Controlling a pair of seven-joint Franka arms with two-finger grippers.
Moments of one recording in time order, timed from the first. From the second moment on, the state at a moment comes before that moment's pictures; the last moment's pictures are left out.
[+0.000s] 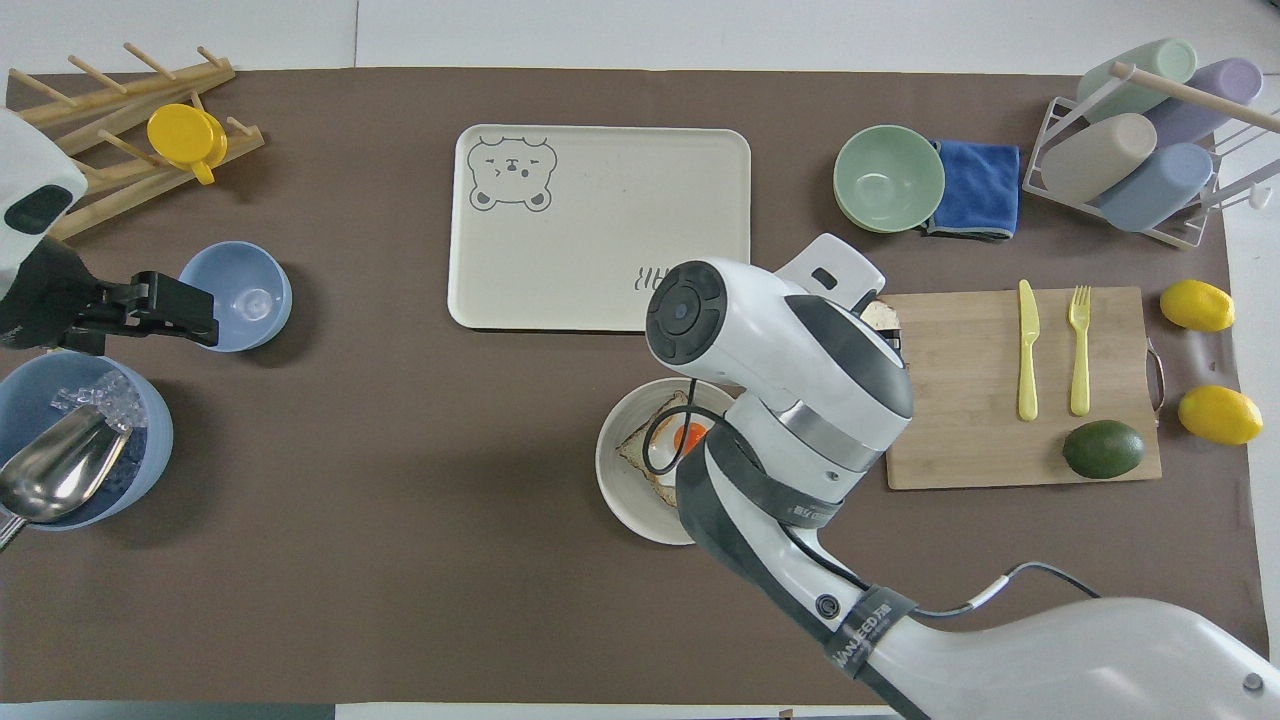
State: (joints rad) left arm -0.12 -0.02 -0.01 -1.62 -0.03 1.52 -0.14; right arm 0.04 0.33 0.61 -1.71 -0.66 1.58 0.81
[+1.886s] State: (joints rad) left arm -0.12 -0.02 -0.01 -1.62 -0.03 1.52 -0.14; right arm 0.05 0.48 0.87 -1.73 -0.59 1.65 1.01
